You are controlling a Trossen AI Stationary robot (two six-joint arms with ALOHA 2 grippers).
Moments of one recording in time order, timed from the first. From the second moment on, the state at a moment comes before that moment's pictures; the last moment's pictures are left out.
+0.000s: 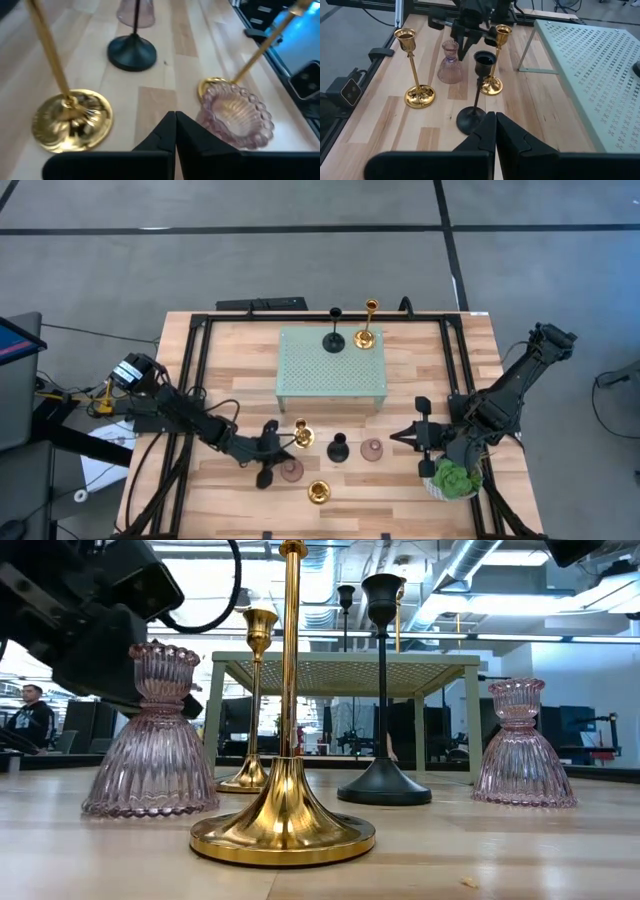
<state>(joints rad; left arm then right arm) -0.57 1.46 0.45 0.67 -0.35 -0.40 0.81 1.04 0.77 -0.41 0.76 0.39</state>
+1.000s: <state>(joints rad) -0.58 1.46 0.45 0.67 -0.63 -0.27 0.81 1.04 0.77 -0.40 0.76 0.38</state>
